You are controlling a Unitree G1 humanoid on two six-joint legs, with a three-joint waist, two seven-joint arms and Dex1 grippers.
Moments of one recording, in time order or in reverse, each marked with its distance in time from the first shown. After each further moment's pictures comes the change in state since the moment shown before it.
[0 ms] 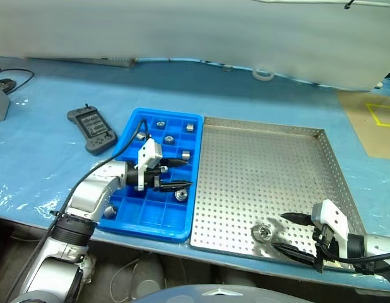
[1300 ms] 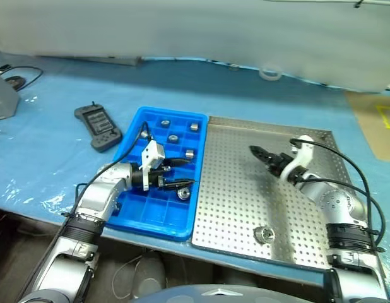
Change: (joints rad) left arm -0.037 -0.096 0.007 0.147 0.038 -0.066 0.034; right arm -0.817 0.363 -0.011 0.665 0.324 0.281 -0.696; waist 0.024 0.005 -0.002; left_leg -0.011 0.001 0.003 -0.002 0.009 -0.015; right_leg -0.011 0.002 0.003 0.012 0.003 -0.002
